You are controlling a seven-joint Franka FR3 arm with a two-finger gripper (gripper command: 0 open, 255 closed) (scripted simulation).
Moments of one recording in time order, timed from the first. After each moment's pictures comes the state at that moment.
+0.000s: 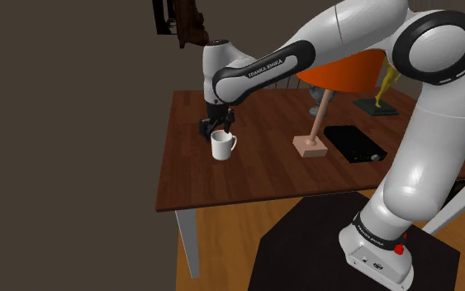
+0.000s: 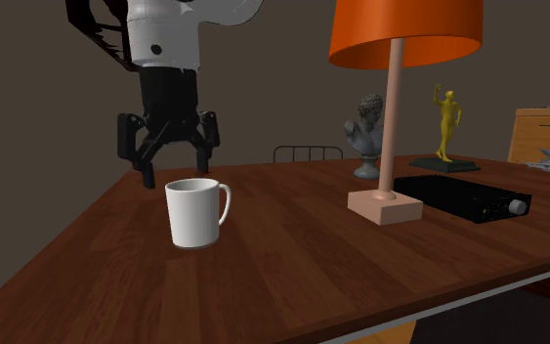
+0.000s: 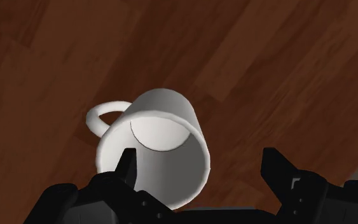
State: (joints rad) arm 0.06 0.18 0.29 -1.95 -0.13 2.14 0.41
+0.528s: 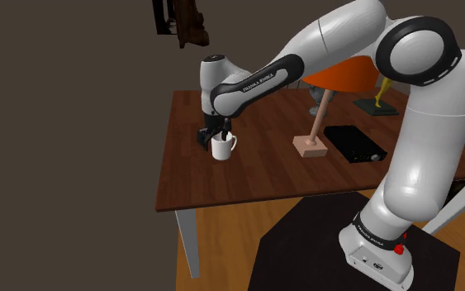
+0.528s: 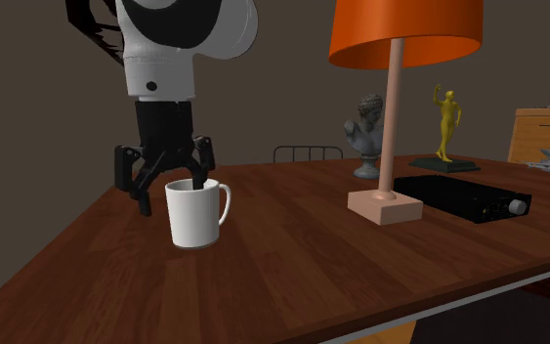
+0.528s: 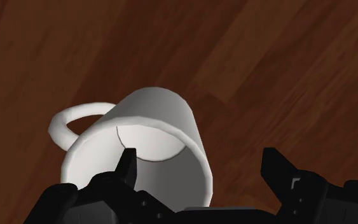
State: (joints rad) arm 0.07 0.26 0.28 -1.95 -0.17 2.22 0.44
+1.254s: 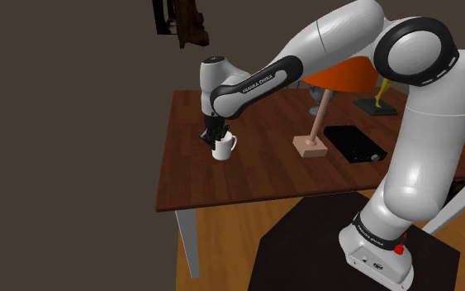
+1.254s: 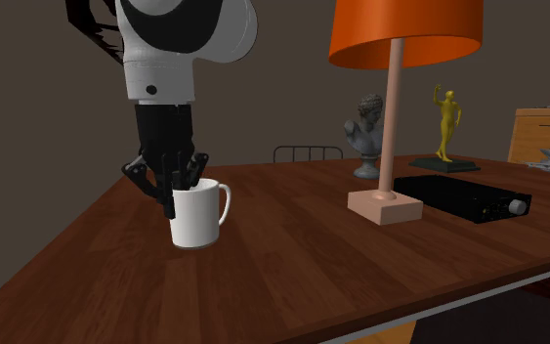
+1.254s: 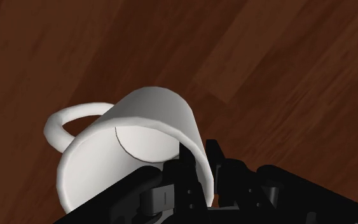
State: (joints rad) arm 0.07 0.27 0.28 -1.95 -0.17 2.23 0.44
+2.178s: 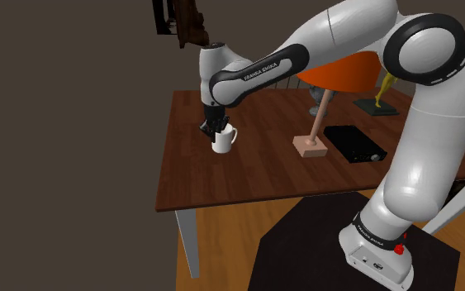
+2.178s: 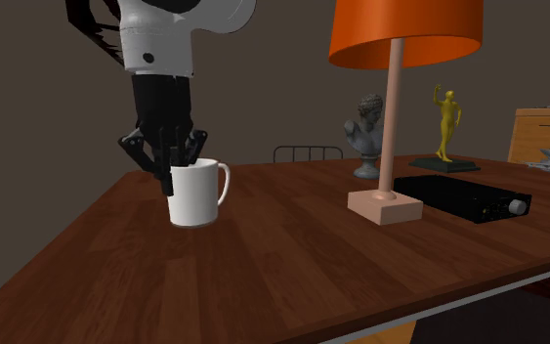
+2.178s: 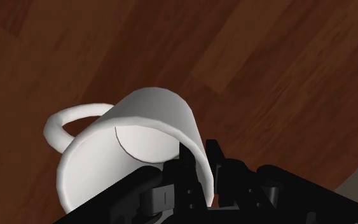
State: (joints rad) arm 0.07 0.22 0.29 -1.91 -0.15 2.15 0.42
